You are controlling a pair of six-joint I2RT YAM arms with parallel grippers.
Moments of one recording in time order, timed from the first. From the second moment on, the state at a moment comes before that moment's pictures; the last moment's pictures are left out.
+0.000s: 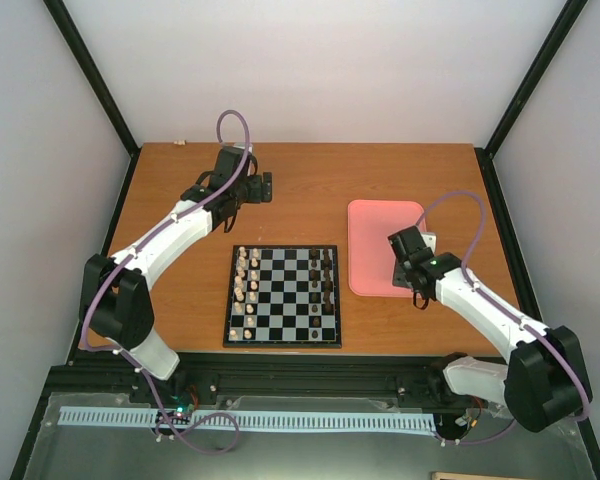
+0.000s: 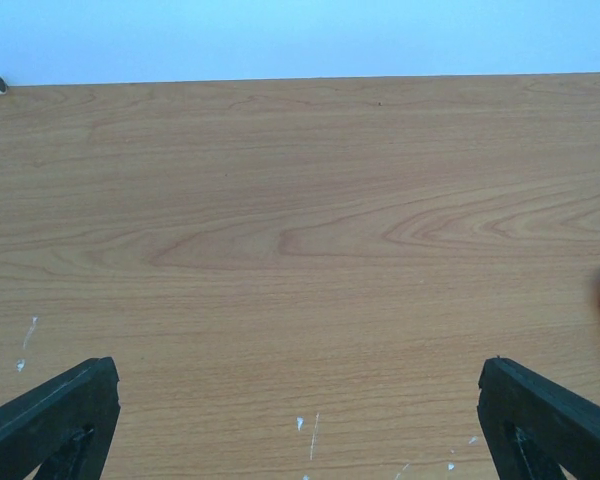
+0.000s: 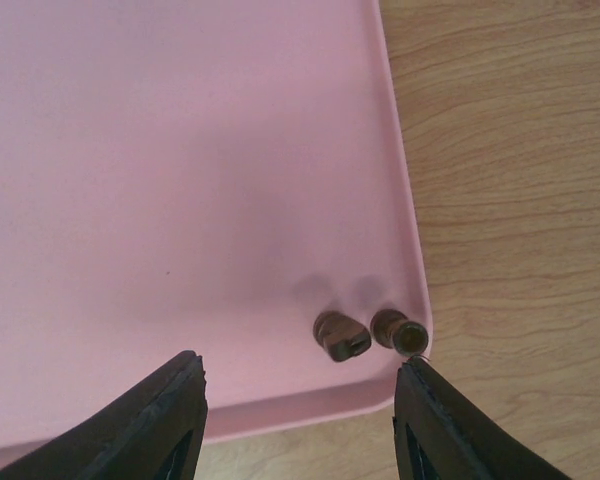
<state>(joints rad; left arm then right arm) -0.42 1.61 1.33 -0.37 -0.26 -0.27 0.43 1.18 0.73 -0.72 0.40 0.52</state>
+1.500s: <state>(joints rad) -0.42 1.64 1.33 -0.37 -0.25 -0.27 0.26 1.37 0.67 -0.56 0.25 0.41</state>
